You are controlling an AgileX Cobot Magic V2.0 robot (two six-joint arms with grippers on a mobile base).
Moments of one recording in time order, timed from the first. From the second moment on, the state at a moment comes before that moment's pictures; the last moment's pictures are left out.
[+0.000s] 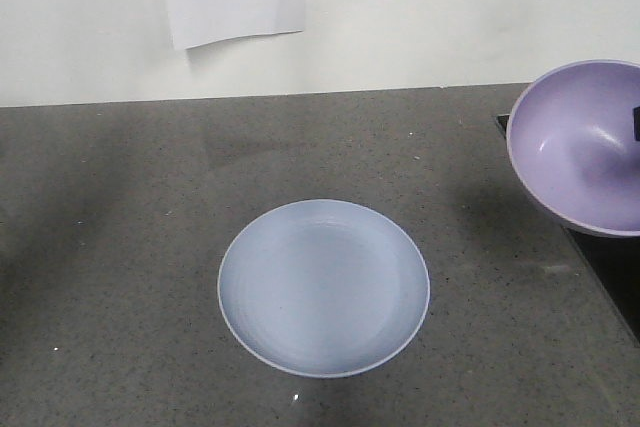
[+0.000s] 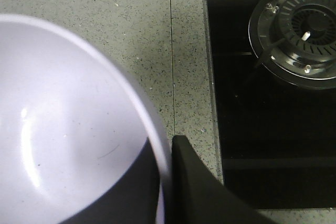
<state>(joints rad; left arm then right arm) -0.17 1.04 -1.35 0.03 1.17 -0.15 0.02 1.11 -1.29 0.02 1.11 0.03</state>
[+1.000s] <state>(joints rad) -0.17 1.04 -1.35 0.03 1.17 -0.15 0.02 1.11 -1.29 0.02 1.11 0.03</state>
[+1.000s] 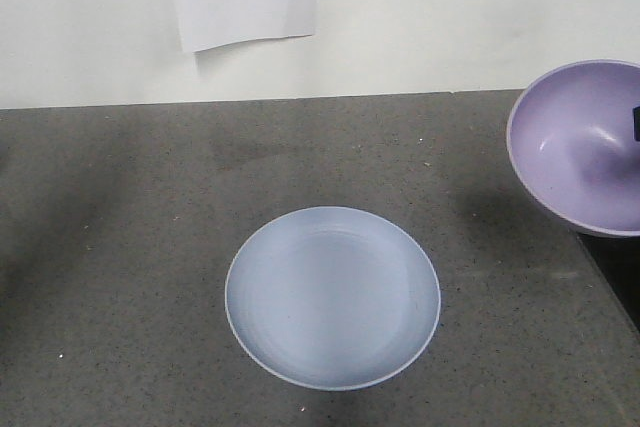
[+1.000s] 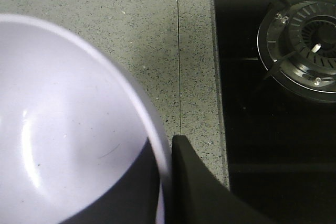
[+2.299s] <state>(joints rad) -0.17 1.04 -1.35 0.03 1.17 -0.15 0.02 1.11 -1.29 0.02 1.11 0.03</state>
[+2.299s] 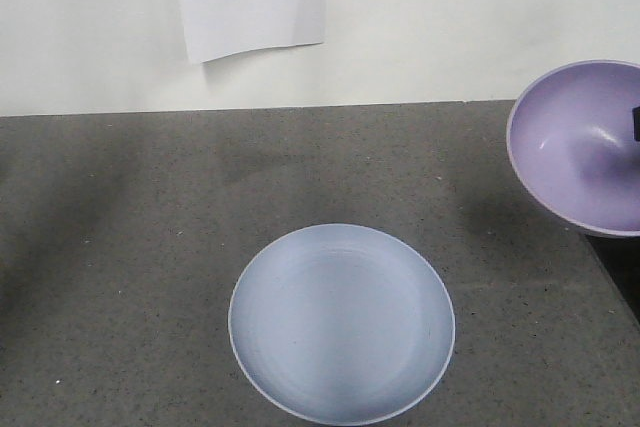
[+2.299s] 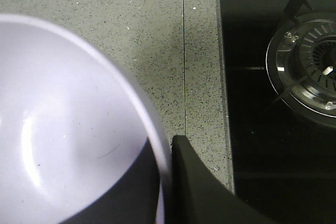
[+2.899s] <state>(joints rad) -0.17 1.04 -1.35 0.03 1.17 -0.15 0.02 1.11 -1.29 0.02 1.11 0.03</state>
